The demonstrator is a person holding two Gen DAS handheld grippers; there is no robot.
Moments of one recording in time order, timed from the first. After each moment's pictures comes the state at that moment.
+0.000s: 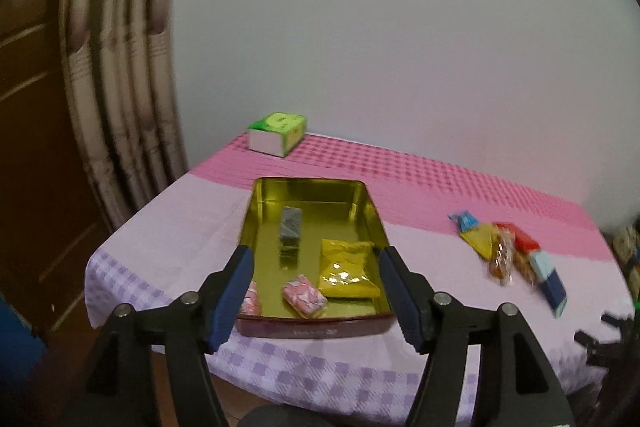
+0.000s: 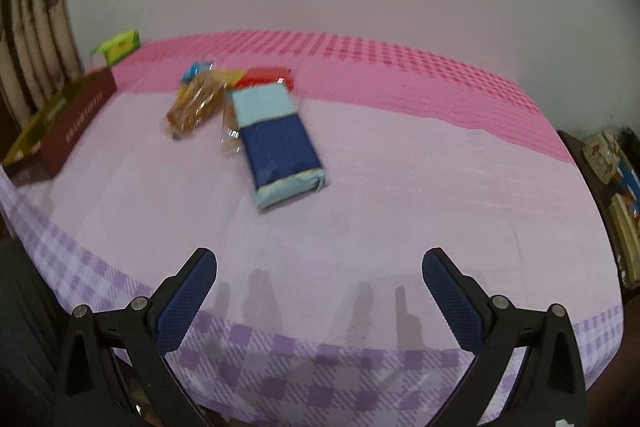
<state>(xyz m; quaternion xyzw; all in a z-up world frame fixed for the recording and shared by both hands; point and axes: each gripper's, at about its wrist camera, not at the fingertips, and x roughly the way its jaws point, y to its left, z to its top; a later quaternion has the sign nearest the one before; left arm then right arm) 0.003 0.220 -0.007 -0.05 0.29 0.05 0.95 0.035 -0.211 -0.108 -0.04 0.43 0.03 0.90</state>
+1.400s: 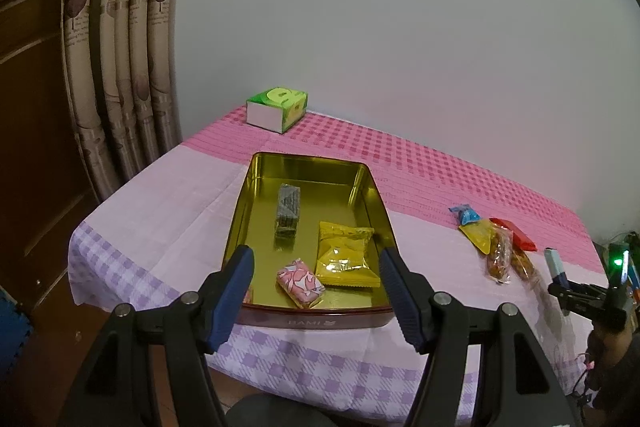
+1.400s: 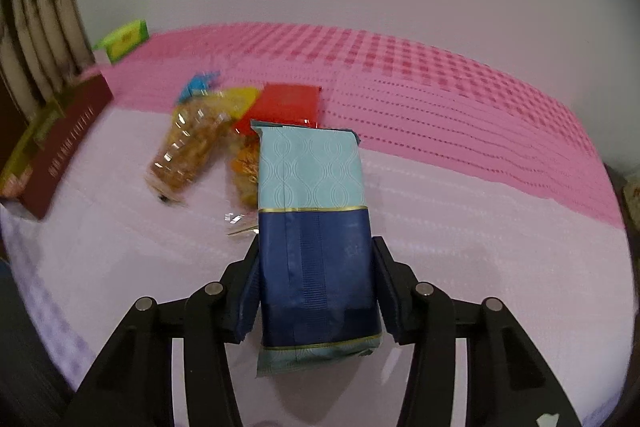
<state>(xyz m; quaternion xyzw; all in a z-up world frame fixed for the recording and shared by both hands) 0.012 0.239 -0.021 -0.10 0.32 0.06 0.94 0.132 -0.196 -0.107 -0.03 0.45 0.08 0.89</state>
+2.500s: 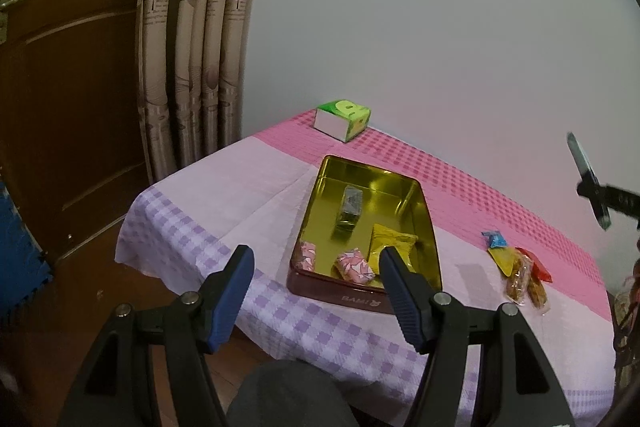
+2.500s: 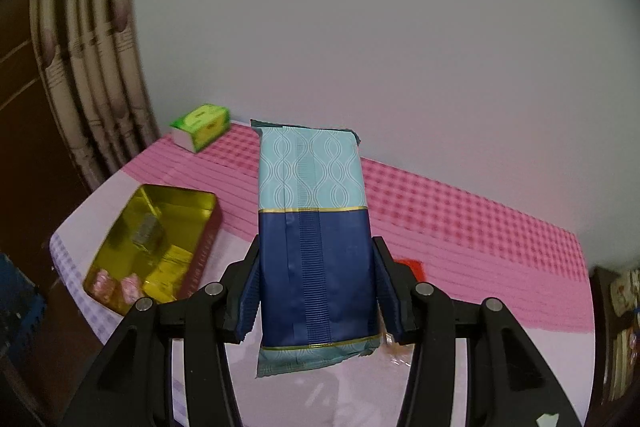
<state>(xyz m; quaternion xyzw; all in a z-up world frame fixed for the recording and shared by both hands) -0.049 0.264 -0.006 -0.15 0.30 0.16 0.93 0.149 -0.028 0.070 -0.08 0.36 0.14 0.92</state>
